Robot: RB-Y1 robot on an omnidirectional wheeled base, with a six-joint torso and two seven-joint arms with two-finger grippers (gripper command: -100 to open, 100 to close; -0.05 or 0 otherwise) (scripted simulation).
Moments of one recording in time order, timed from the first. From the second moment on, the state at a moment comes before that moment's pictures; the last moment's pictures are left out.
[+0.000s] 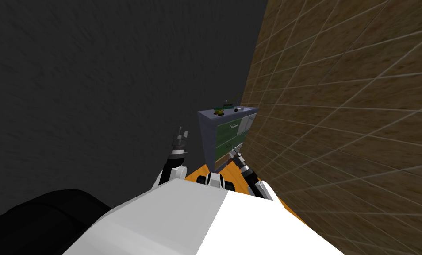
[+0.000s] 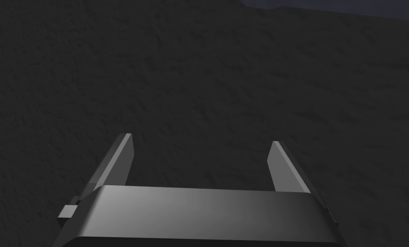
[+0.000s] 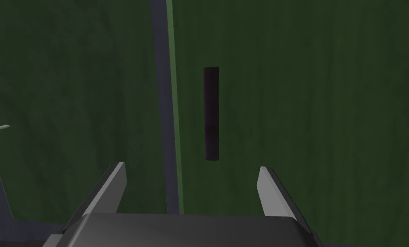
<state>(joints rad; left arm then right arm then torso) 0.53 -0.05 -0.04 -2.29 -0.02 -0.41 -0.03 0.31 -0.14 0.03 -1.61 0.87 -0.70 2.06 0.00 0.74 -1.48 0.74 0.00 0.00</state>
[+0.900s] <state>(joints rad) 0.53 -0.05 -0.04 -2.29 -0.02 -0.41 -0.03 0.28 -0.05 0.04 -1.52 0.96 -0.72 2.29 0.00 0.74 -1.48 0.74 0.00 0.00</state>
